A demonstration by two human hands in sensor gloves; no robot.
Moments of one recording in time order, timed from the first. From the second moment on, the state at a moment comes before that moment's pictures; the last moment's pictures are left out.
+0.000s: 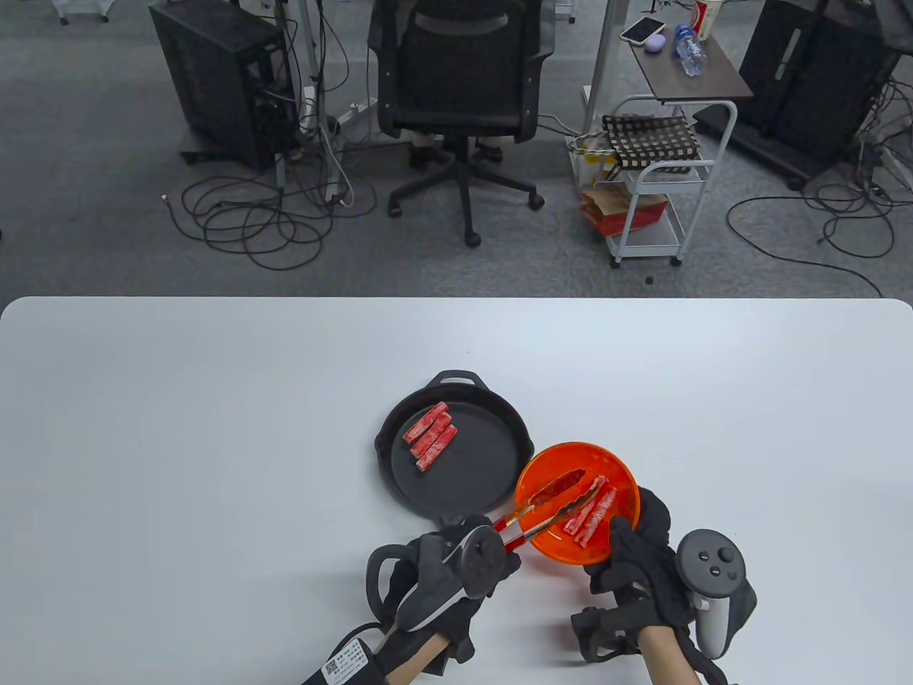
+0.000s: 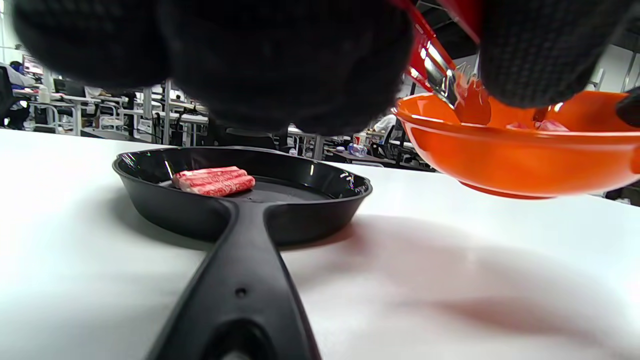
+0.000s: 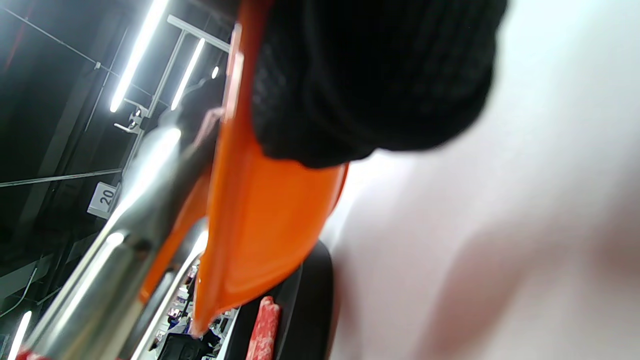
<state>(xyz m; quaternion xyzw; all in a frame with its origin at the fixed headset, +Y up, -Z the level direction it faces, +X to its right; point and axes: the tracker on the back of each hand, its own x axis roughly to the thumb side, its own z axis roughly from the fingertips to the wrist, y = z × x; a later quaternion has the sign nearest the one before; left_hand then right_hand) -0.056 -0.690 -0.265 0.01 -0.11 0.04 0.99 0.205 -0.750 -0.257 -0.15 -0.04 0.81 0.56</state>
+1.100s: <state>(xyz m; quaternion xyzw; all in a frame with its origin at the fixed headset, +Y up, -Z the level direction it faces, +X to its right) -0.053 -0.691 -0.265 -0.03 -0.12 0.06 0.99 0.204 -0.751 -0.257 -0.15 -0.04 0.82 0.56</state>
